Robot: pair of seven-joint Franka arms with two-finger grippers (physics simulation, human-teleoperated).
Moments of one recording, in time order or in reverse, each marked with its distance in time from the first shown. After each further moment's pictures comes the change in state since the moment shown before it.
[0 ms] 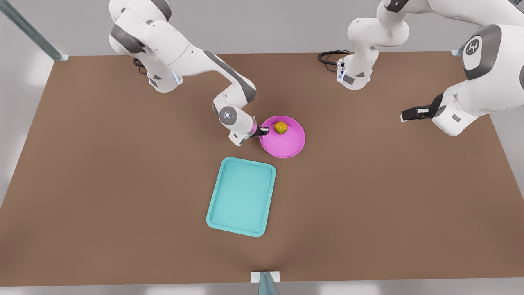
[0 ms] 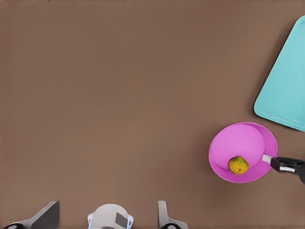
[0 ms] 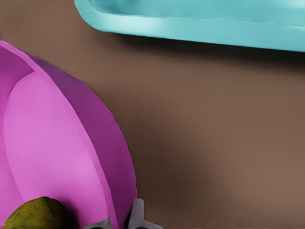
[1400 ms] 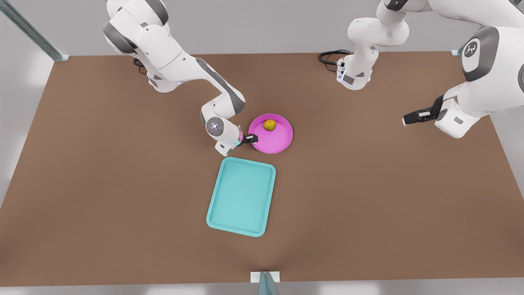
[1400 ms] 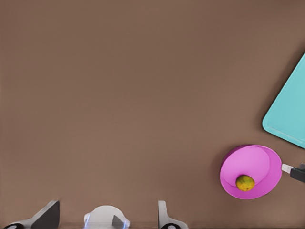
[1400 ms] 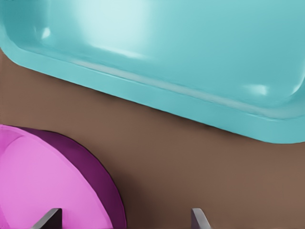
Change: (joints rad) left arm -0.002 -0.011 0.004 -0.034 0.025 0.027 -0.071; right arm -0.032 -0.002 -0.081 -0.050 -0.033 -0.050 -0.143
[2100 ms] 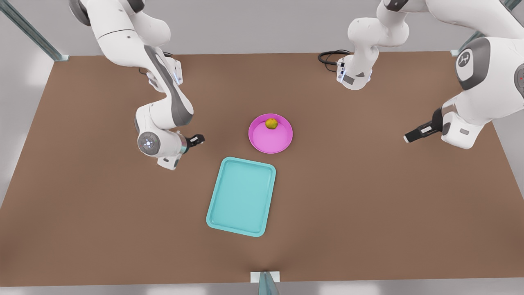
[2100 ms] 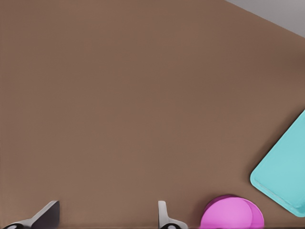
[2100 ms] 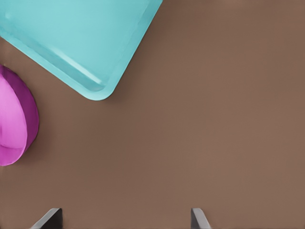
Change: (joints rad) left arm -0.002 0.003 -0.006 -0.055 0.010 0.188 -0.186; right arm -0.222 -0.255 -0.157 0.078 -0.118 -0.622 -0.478
